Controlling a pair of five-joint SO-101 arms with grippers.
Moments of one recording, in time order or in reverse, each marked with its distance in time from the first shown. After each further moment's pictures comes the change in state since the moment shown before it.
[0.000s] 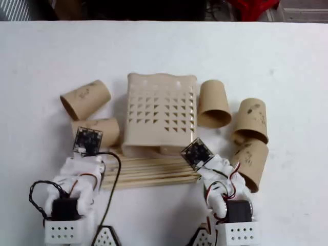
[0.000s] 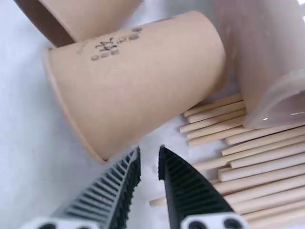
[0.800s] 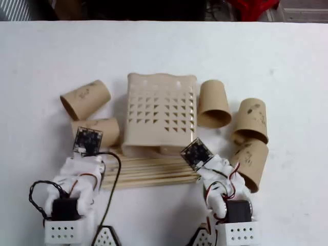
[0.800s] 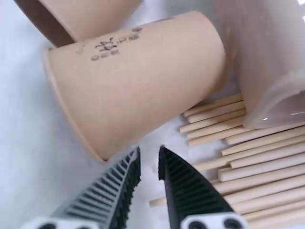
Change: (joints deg) left arm 0.0 0.0 0.0 0.0 0.0; right arm -1.1 0.0 0.0 -0.4 0.0
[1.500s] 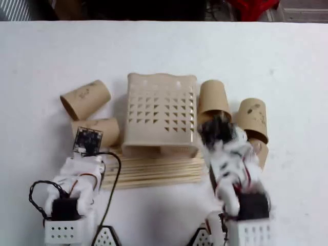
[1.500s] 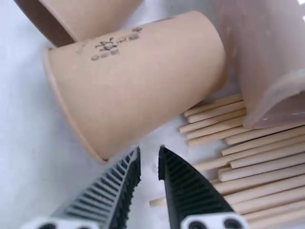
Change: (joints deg) left arm 0.0 0.0 0.0 0.0 0.0; right arm -1.9 28.4 -38.4 -10.8 -12.3
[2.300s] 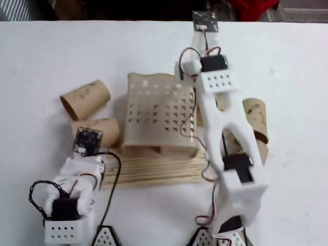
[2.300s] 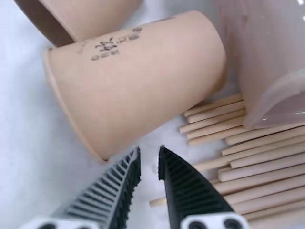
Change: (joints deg) left arm 0.0 0.0 0.0 0.0 0.0; right arm -4.2 94.7 -81.0 15.5 -36.4
